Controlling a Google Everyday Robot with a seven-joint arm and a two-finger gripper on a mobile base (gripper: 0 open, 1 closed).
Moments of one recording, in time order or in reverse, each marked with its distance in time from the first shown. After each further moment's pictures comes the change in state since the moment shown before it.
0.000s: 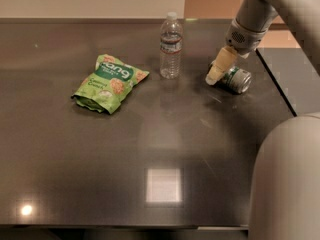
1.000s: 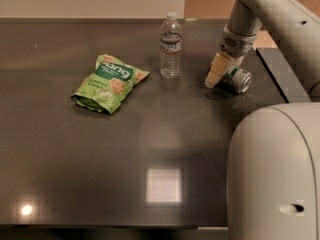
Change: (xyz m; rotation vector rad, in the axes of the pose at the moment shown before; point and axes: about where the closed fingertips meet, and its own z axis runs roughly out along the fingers) arm -0.005 -0.015 0.030 -0.003 0.084 0.002
